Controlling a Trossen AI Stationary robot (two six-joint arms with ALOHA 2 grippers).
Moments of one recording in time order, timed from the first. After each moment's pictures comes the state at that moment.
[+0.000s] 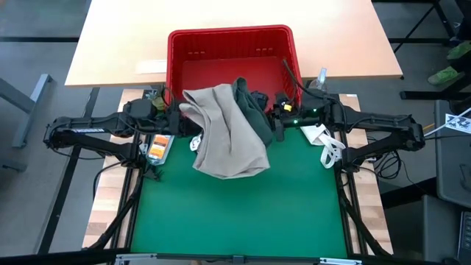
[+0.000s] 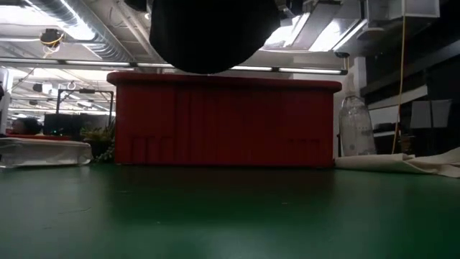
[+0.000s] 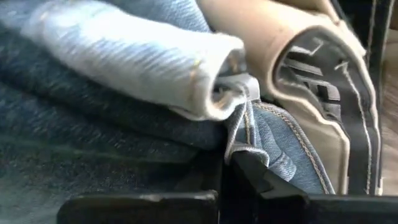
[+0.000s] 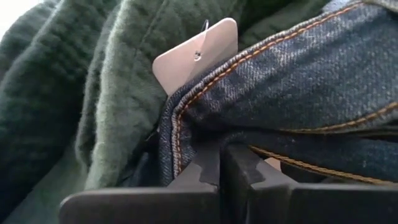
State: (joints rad) left arm 0.09 0.92 0.90 0.00 0.07 -1.25; right arm -0.10 1.28 1.23 -0.07 -0.20 0.64
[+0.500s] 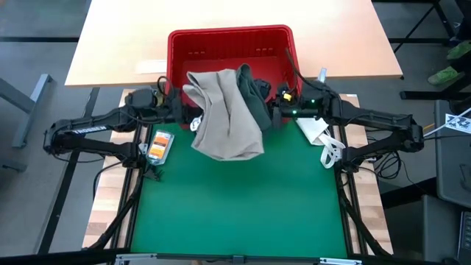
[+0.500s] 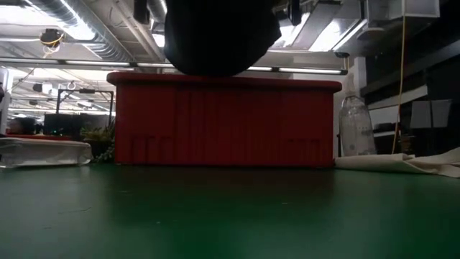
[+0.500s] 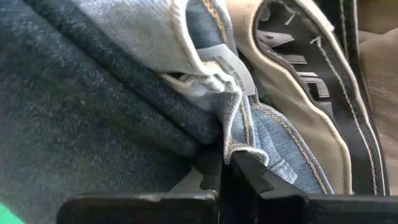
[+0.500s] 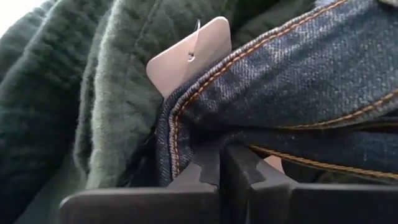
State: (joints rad) left arm 0.25 0.92 0.90 0.01 0.06 -1.22; right arm -0.20 1.28 1.23 -0.06 -0.19 0.64
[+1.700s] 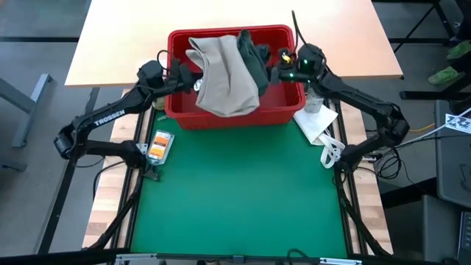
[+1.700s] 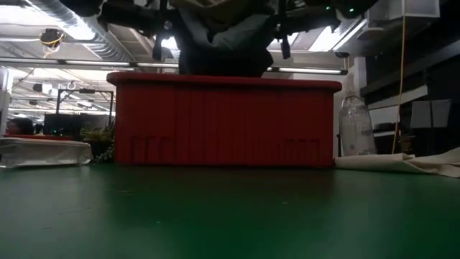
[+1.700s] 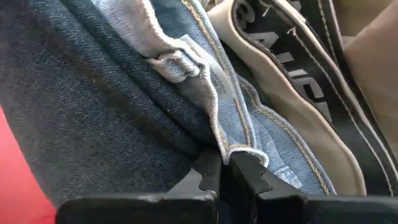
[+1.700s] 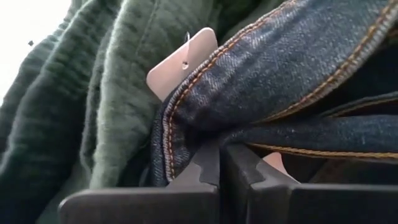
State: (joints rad) left arm 0.73 1.13 0.90 0.23 0.30 -1.18; right arm -0.64 1.47 1.31 0.08 -0.52 0.65
